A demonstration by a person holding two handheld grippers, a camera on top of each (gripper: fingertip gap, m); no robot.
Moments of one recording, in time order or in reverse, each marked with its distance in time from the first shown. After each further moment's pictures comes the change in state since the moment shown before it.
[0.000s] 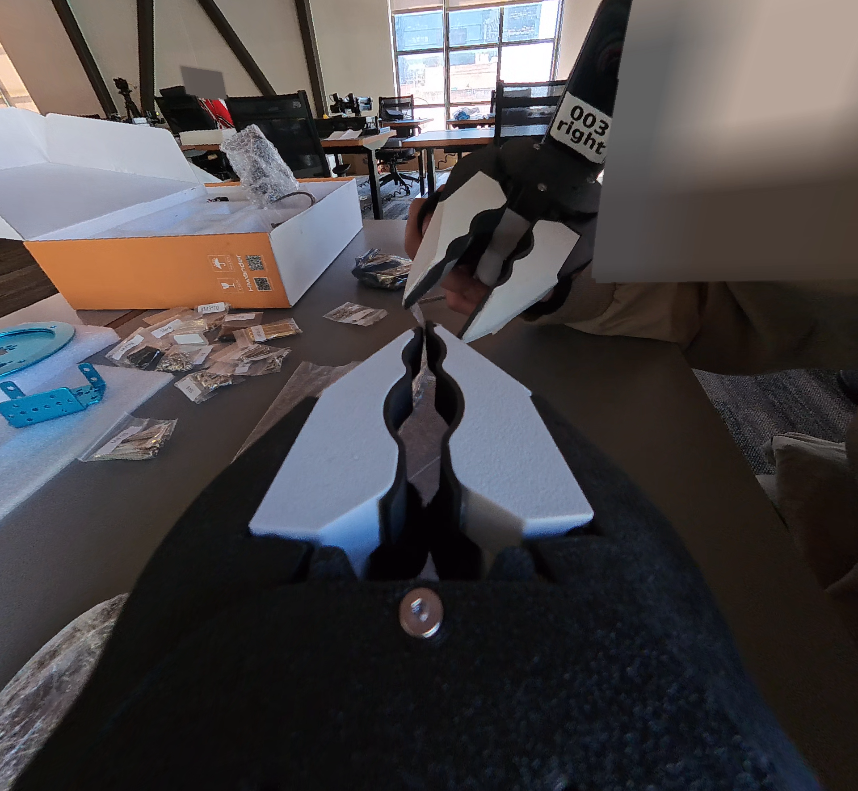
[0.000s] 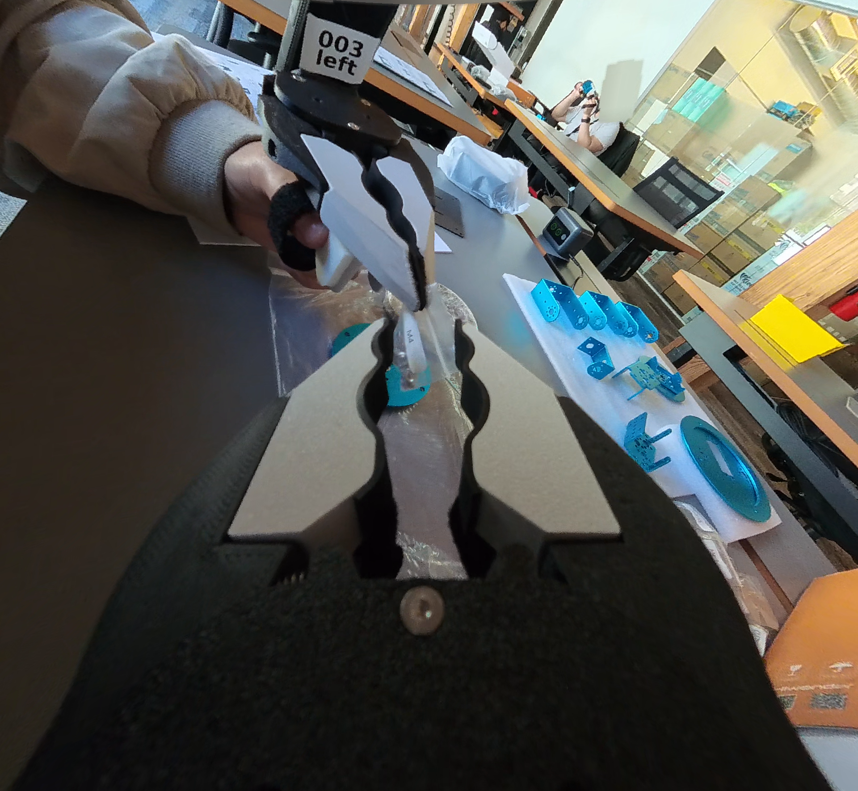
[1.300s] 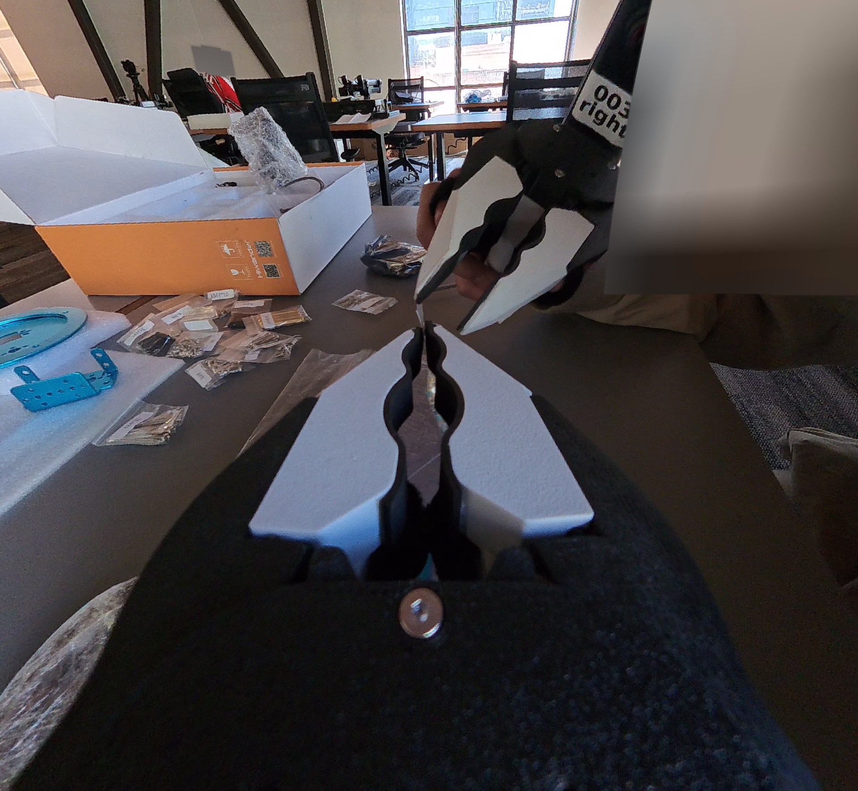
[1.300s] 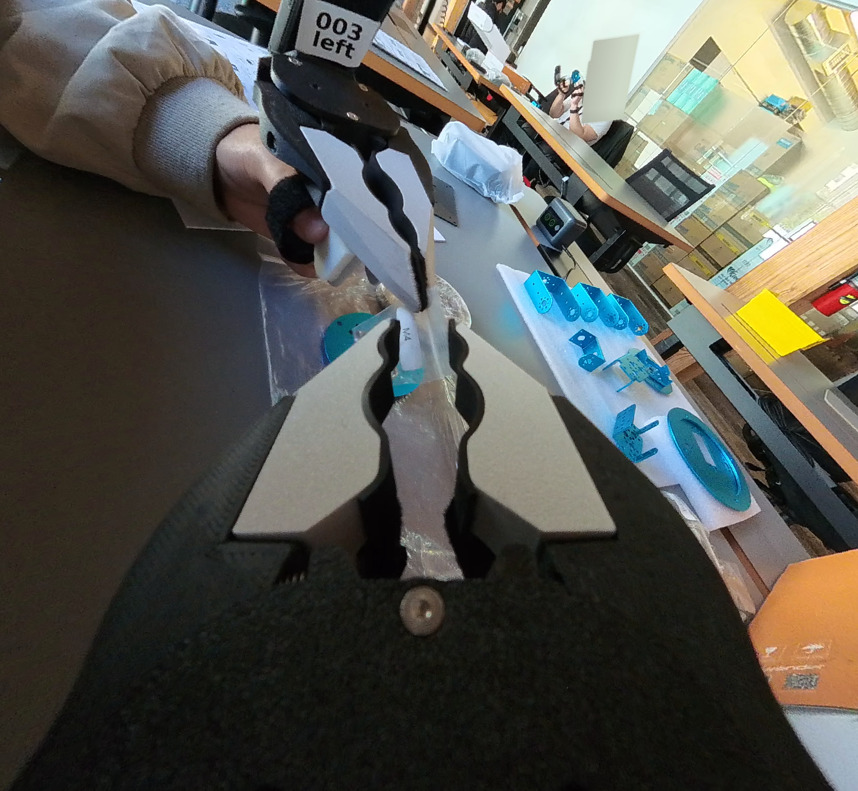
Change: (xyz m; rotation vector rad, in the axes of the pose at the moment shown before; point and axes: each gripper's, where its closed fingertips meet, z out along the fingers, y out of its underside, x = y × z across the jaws) left arm -0.005 0.006 0.001 -0.031 -0.023 0.001; right arm 0.002 0.004 0.000 -0.031 0.016 -0.023
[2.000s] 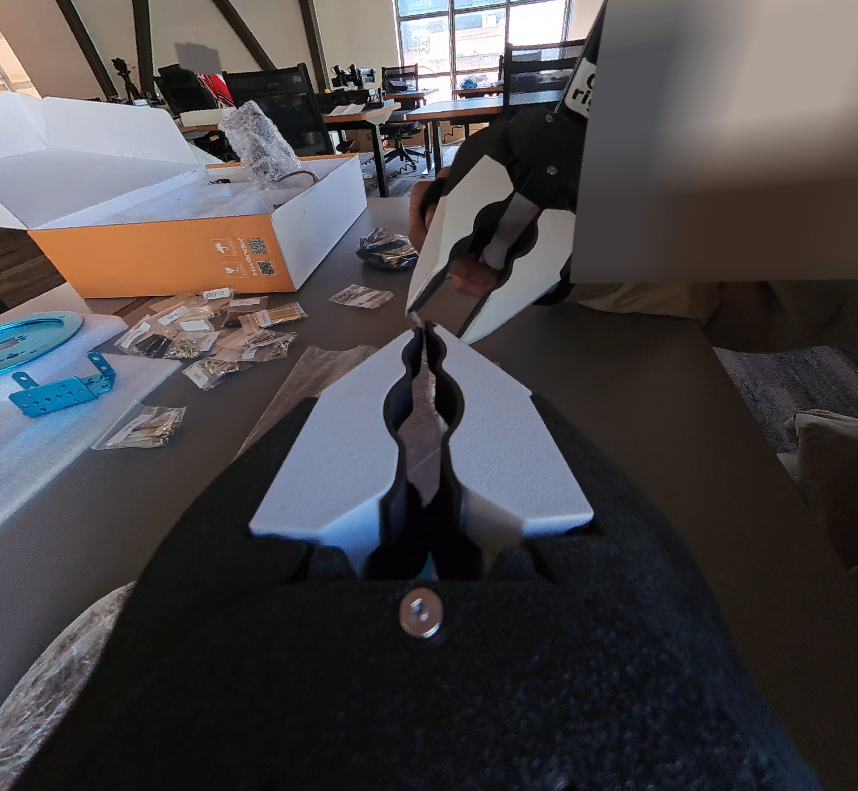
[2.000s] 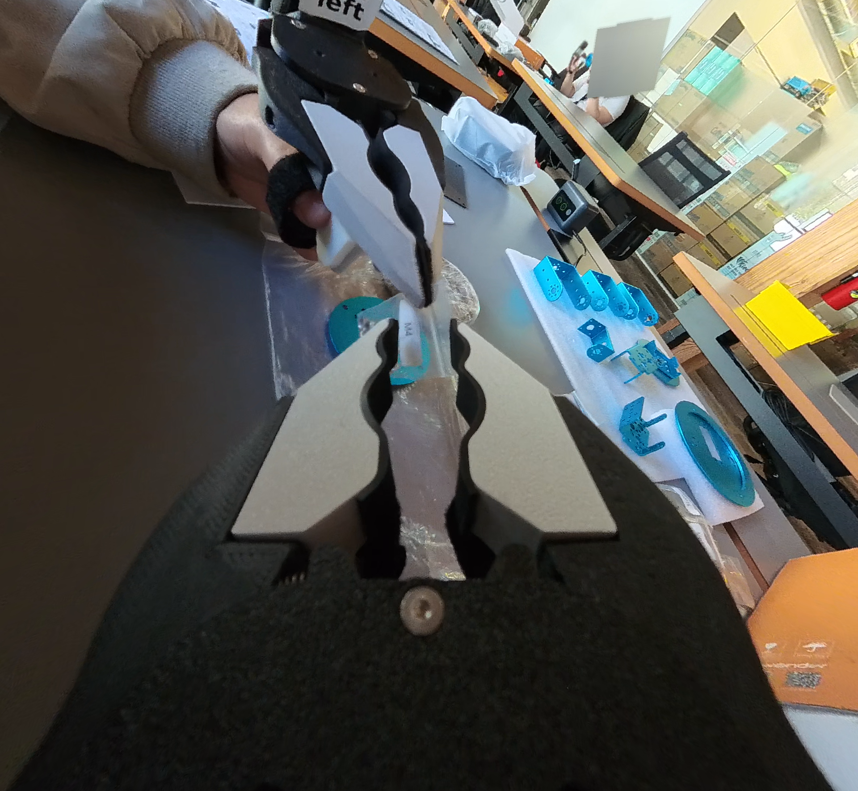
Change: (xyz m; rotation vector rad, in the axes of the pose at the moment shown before) left arm 0.004 0.004 0.002 -0.022 0.009 0.030; right arm -0.005 0.008 0.005 -0.044 -0.018 -0.019
